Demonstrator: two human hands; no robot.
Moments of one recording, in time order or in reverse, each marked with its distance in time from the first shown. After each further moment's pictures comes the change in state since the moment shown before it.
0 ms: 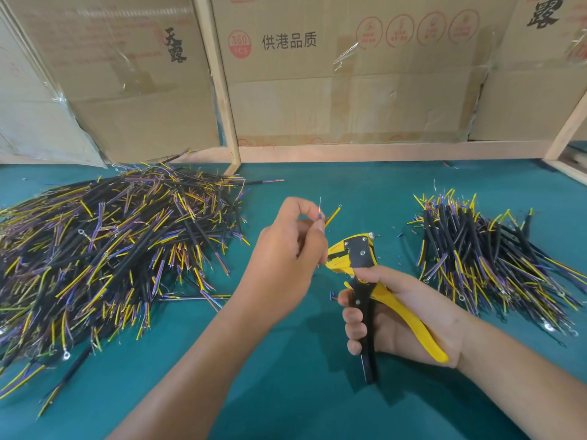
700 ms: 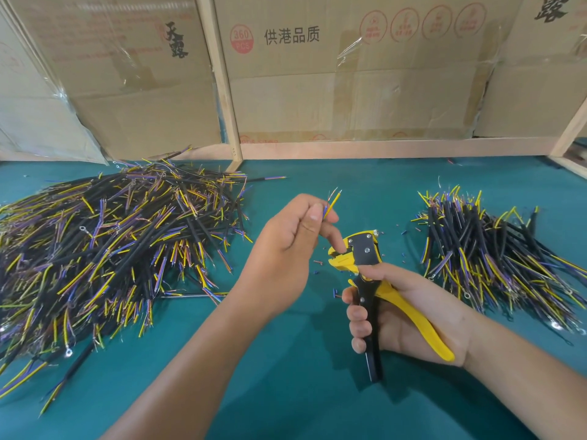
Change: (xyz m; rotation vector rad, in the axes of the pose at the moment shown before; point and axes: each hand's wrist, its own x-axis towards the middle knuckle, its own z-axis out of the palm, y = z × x) left_hand 0.003 0.005 -0.005 -0.139 -0.053 -0.008; right_hand 0.000 0.000 0.002 0.010 0.026 -0.015
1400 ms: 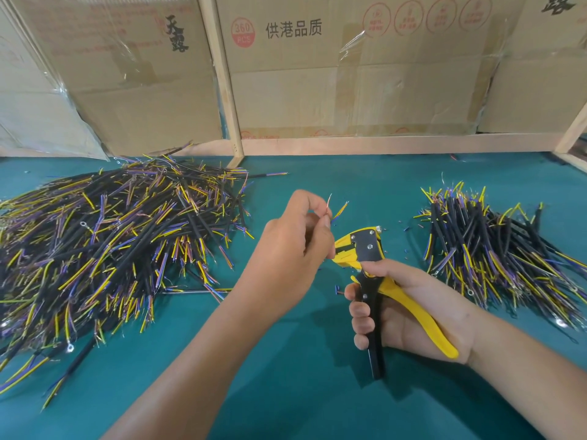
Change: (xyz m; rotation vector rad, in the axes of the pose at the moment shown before) left_hand -0.005 -0.004 -0.001 0.258 0.003 0.037; right_hand 0.000 -0.001 0.000 -0.004 0.000 0.003
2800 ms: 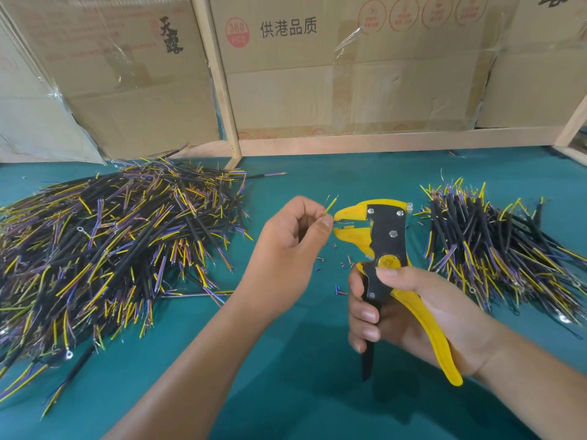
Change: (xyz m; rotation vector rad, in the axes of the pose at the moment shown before) left_hand 0.006 0.000 0.005 -0.347 0.053 -0.120; right_hand -0.010 0.007 0.018 -0.228 -0.041 -0.278
